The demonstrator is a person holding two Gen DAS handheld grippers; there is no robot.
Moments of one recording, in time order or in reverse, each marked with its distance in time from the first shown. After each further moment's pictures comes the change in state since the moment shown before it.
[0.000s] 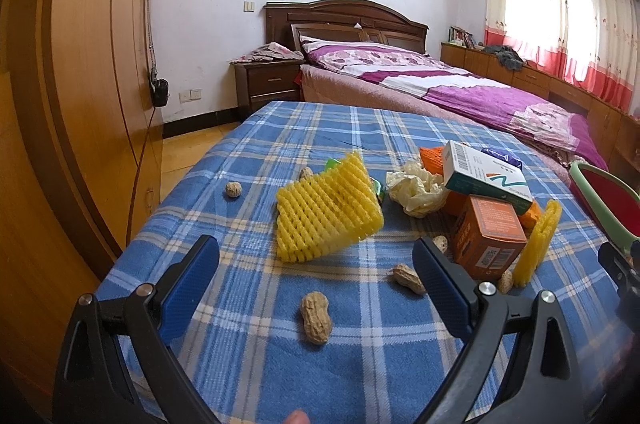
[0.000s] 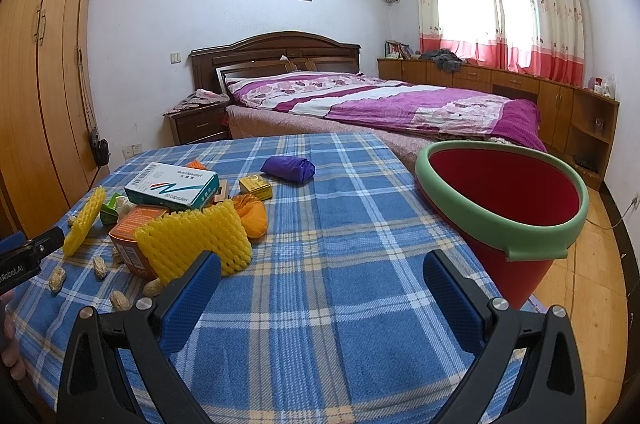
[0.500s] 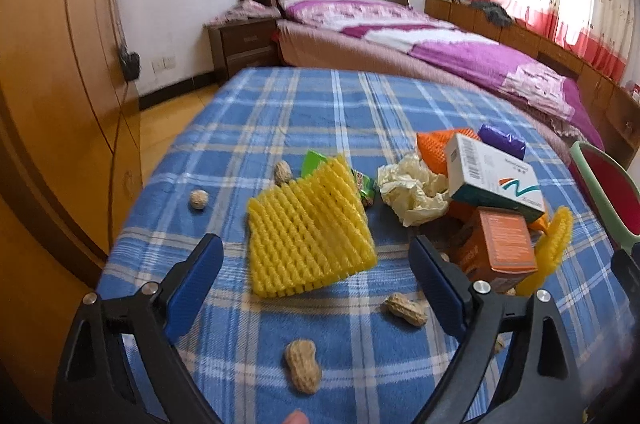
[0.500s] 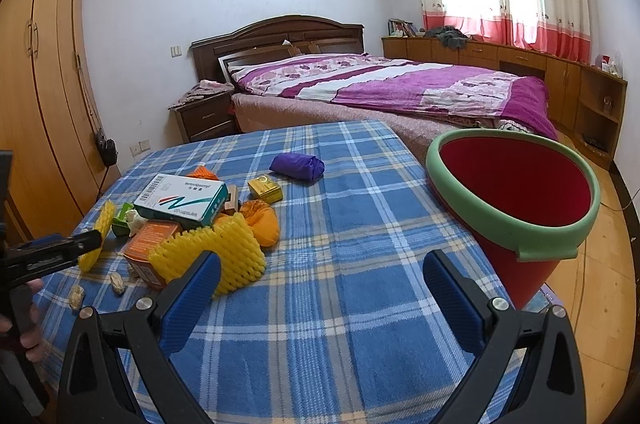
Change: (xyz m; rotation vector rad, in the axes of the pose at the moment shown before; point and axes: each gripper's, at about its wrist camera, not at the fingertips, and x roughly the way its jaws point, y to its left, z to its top) left arm 0.053 -0.010 0.035 0.048 0.209 -0.066; right arm 0.002 -0.003 0.019 0.043 0.081 0.039
